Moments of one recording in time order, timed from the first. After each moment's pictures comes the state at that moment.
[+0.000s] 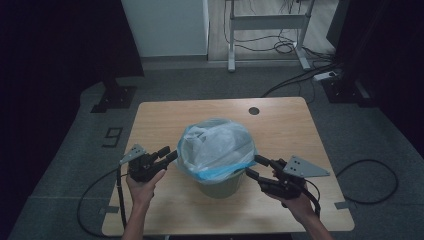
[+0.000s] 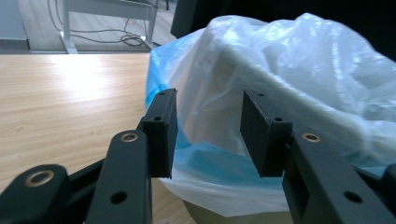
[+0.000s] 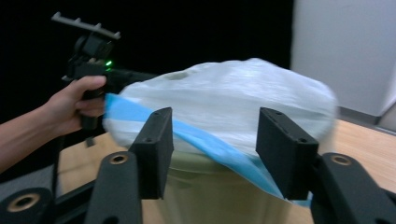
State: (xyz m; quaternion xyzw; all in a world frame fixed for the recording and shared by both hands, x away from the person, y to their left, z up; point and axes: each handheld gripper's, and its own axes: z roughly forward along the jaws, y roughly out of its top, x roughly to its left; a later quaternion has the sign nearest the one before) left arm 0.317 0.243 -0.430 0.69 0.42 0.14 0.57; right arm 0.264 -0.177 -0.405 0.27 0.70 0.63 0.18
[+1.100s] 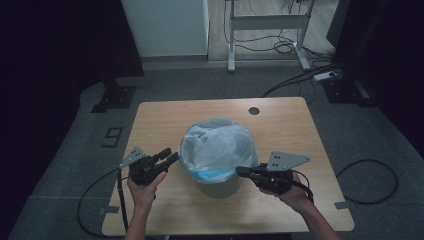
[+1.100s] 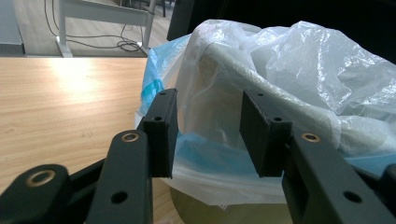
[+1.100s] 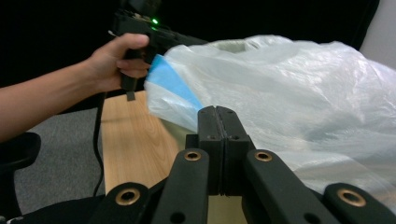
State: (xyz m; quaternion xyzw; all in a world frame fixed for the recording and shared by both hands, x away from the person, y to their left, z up) left arm 0.312 0.241 -0.435 0.68 0.42 0.14 0.58; right arm 0.281 -0.157 -0.398 0.17 0.78 0.58 0.11
